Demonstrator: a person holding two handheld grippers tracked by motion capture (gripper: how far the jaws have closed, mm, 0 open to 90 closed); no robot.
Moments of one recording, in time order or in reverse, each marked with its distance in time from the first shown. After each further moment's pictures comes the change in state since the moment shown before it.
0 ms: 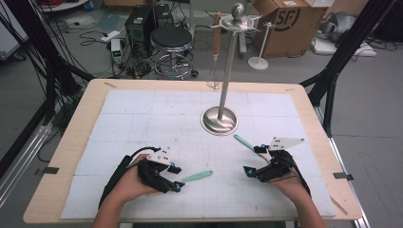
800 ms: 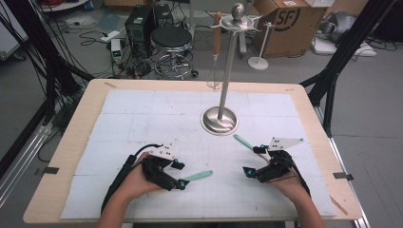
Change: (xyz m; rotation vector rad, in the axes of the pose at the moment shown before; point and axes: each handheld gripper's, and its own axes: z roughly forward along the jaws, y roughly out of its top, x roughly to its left) left arm 0.008 0.002 0.013 -0.021 0.006 -0.037; right arm 0.000 0.000 0.002 0.000 0.008 -0.007
